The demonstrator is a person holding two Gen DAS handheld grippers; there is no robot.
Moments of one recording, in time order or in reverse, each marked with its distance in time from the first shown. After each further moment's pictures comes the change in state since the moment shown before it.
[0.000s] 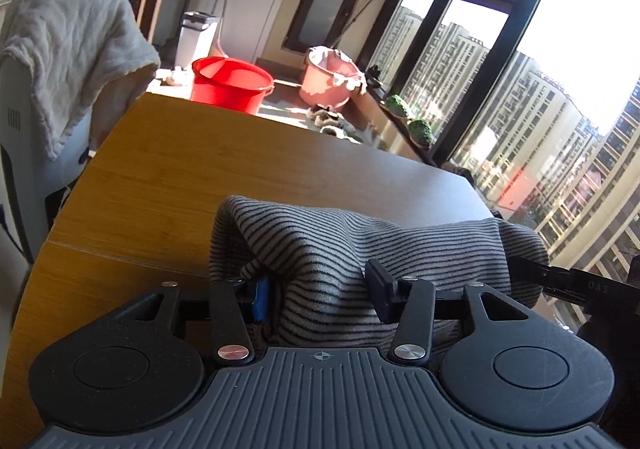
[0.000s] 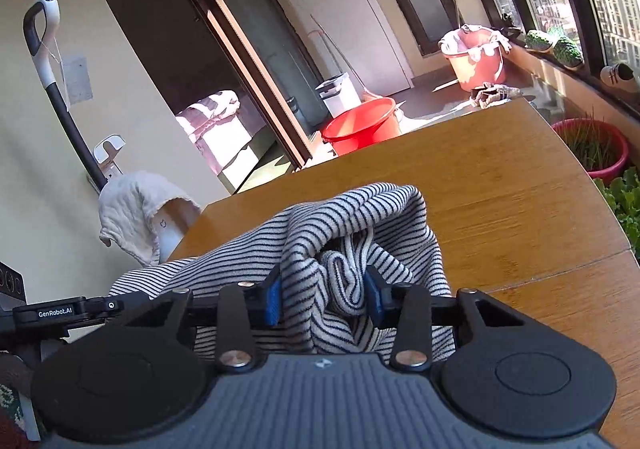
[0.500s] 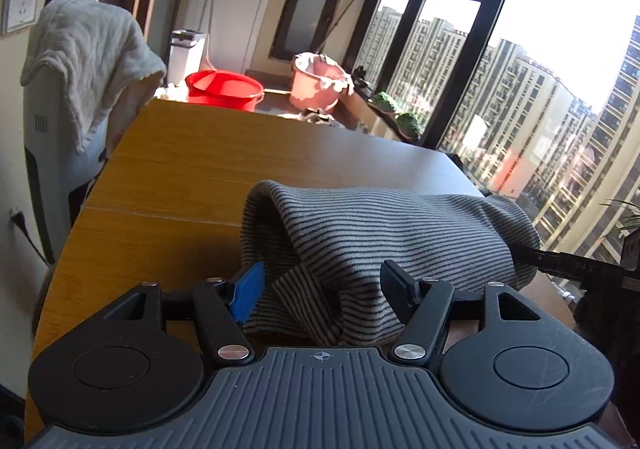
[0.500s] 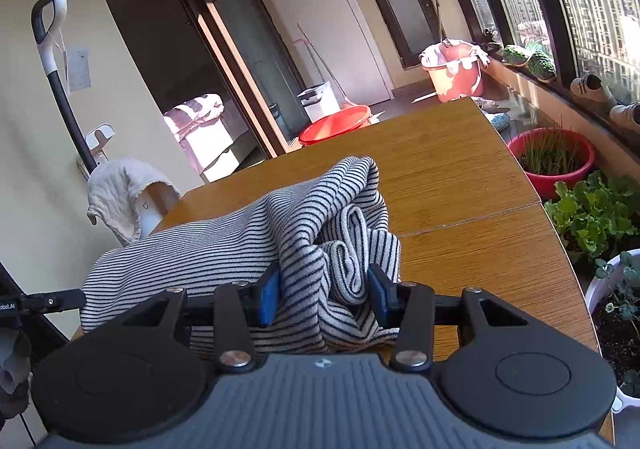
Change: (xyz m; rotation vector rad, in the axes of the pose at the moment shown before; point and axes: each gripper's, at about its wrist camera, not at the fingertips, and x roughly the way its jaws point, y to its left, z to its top) left arm -0.065 -0.017 -0.046 0.106 -0.046 0.050; right arm -0.051 -0.026 -0.050 -0.014 -0.004 -0.082
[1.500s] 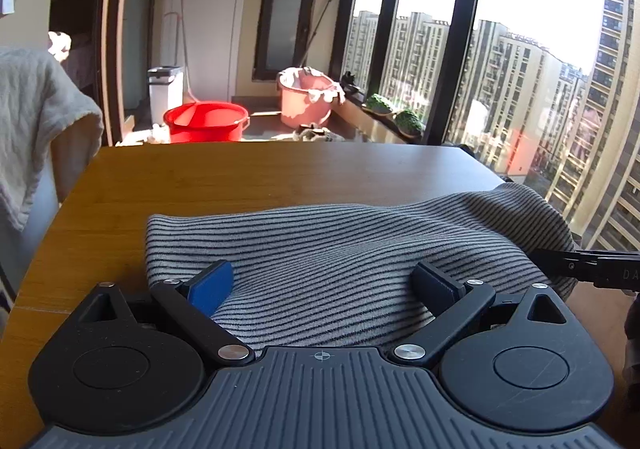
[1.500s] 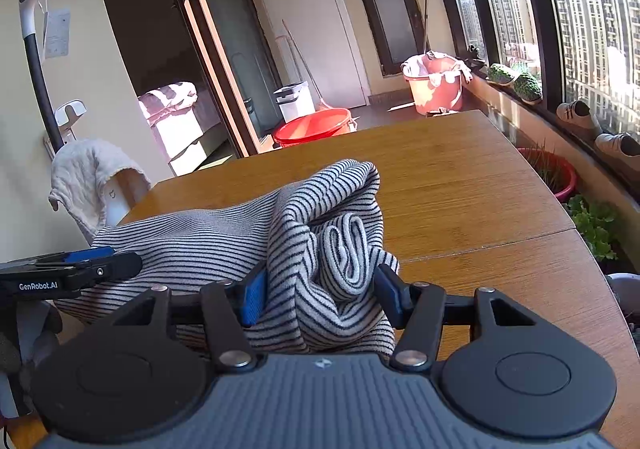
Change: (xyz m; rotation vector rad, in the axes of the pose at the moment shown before) left arm 0.107 -0.031 0.004 0.158 0.006 0.031; right arm 0.045 0.050 0.004 -0.069 0.008 -0.127
